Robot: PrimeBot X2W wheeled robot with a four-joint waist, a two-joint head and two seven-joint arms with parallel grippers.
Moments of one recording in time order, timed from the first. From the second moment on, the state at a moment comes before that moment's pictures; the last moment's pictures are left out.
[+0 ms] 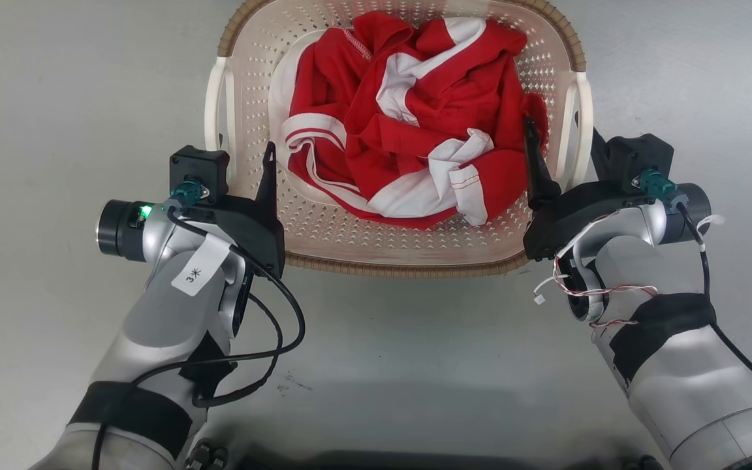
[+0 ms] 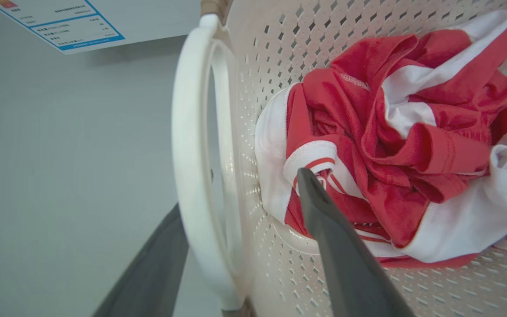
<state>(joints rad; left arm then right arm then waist) -0.92 0.03 -0.45 1.06 -0.42 0.04 -0.25 -0.89 -0.07 0.46 0.88 0.40 -0.08 -0.26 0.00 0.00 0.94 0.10</state>
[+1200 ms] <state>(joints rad) -0.92 0.04 -0.61 1.09 -0.56 0.08 -0.21 -0.92 -0.08 0.59 1.01 0.58 -0.12 -0.26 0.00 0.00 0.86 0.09</state>
